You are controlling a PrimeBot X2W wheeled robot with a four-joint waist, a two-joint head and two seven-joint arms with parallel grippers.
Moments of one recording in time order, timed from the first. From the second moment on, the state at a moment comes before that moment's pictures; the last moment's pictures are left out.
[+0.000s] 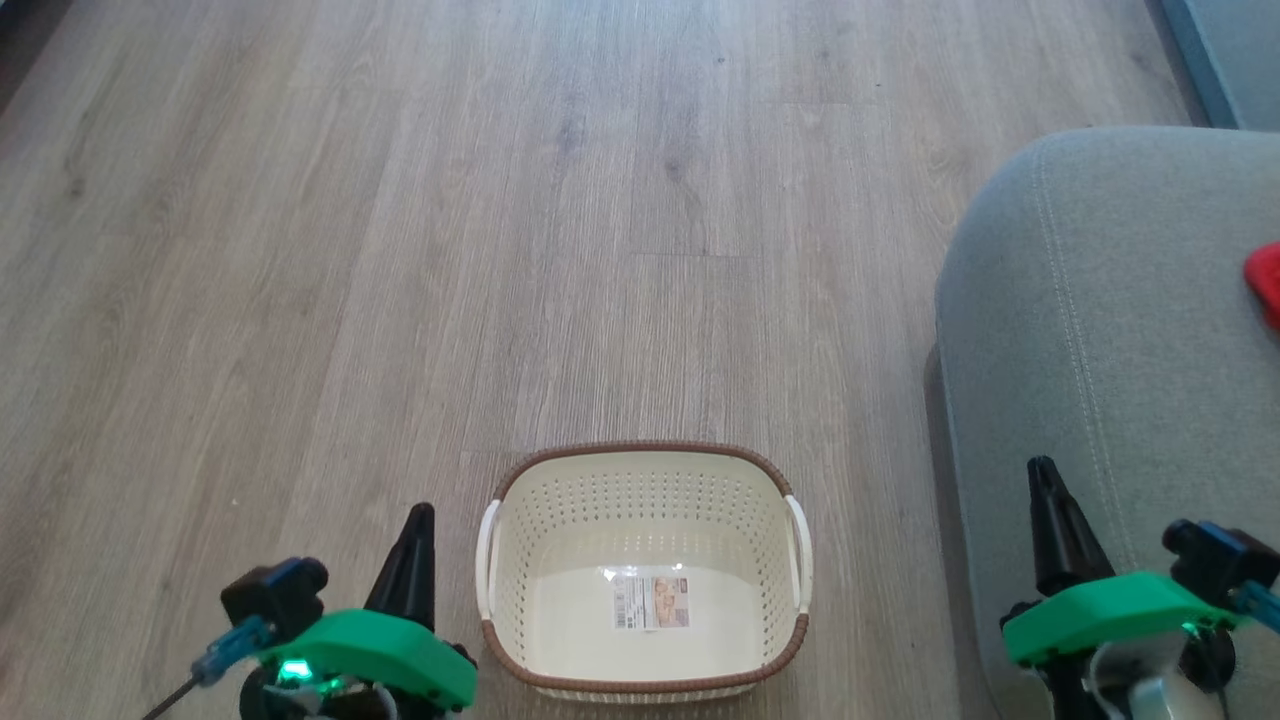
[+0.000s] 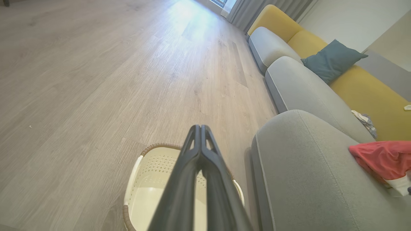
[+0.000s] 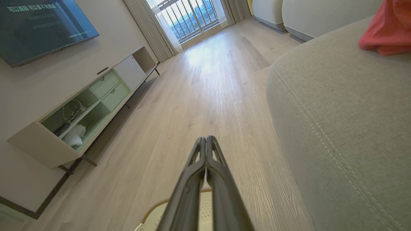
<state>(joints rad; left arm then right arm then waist) 0.02 0.06 -0.22 0.21 -0.63 0.07 -0.18 0.01 -0.07 -0.03 0.26 0.55 0.13 -0.18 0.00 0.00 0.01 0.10</state>
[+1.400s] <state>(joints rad) 0.00 0.07 -0.12 0.24 -1.06 -0.01 -0.08 -0.01 -0.06 -0.07 0.26 0.99 0.13 -0.06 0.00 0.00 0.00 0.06</state>
